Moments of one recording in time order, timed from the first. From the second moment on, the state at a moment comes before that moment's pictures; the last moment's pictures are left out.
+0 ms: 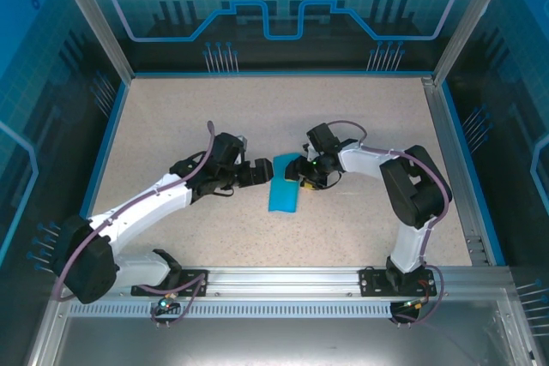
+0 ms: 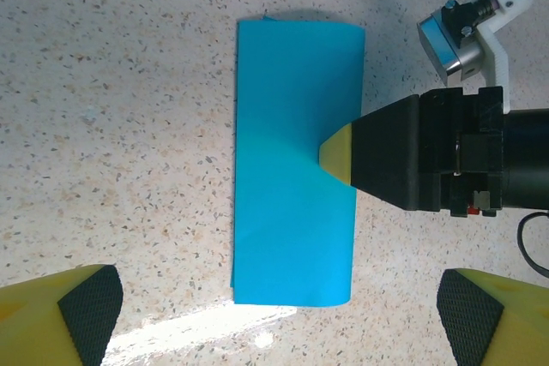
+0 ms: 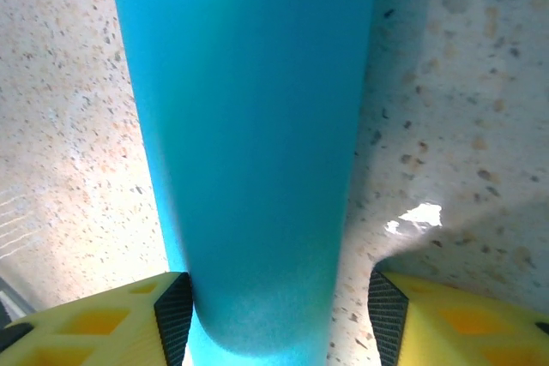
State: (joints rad) left arm -0.59 1.27 0.88 -0.48 0.10 -0.76; right arm 0.51 1.85 1.07 -0.41 -0.45 0.72
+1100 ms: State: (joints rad) left arm -0.59 1.35 0.88 -0.44 0.13 -0.76; right arm 0.52 1.87 1.14 -0.55 -0.31 0.70
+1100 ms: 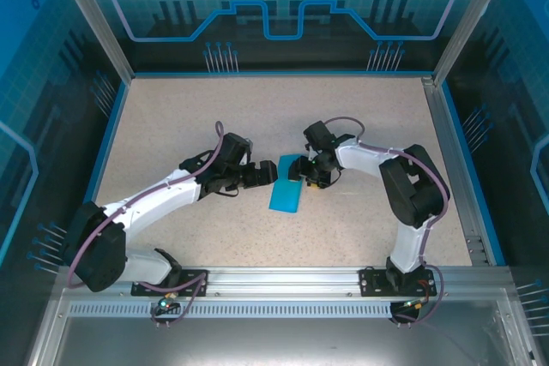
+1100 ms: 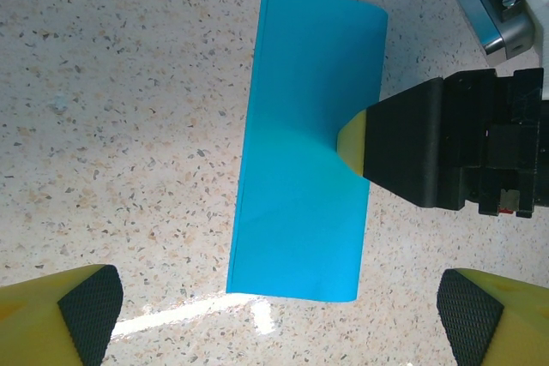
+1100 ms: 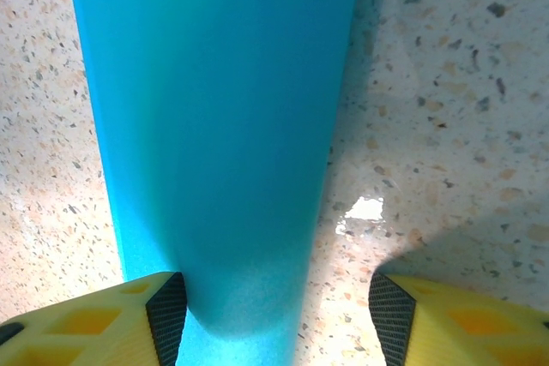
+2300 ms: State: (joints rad) left arm -0.53 1.75 1.15 -0.44 0.33 -0.81; right arm 0.52 1.92 1.21 -0.64 -0.31 0.69
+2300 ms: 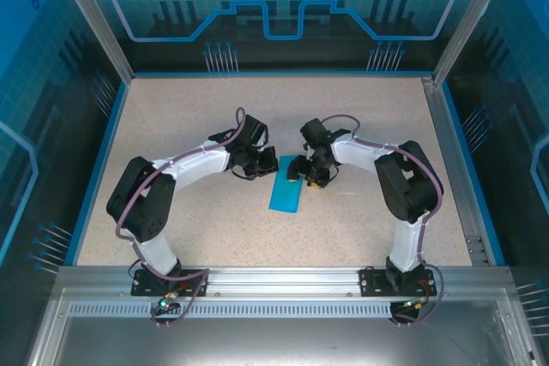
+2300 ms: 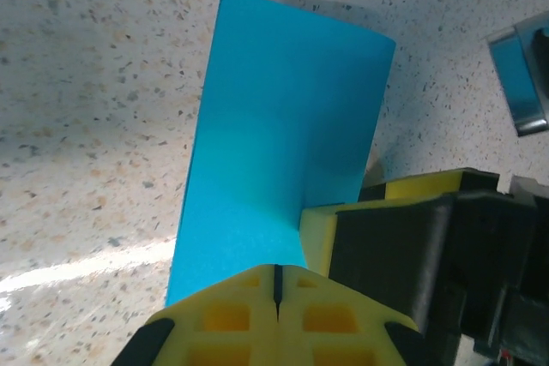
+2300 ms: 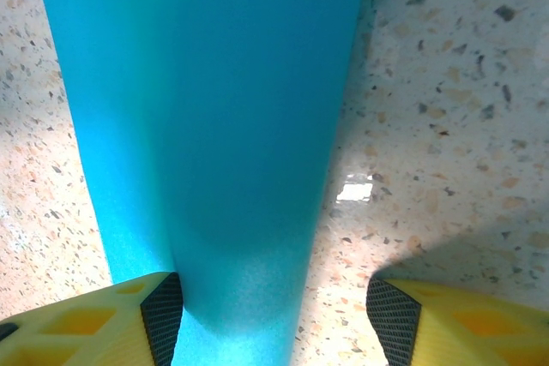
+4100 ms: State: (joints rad) left arm -0.53 1.96 1.16 -0.36 0.42 -0.82; right arm 0.46 1.41 1.02 -0.53 -0.16 0.66
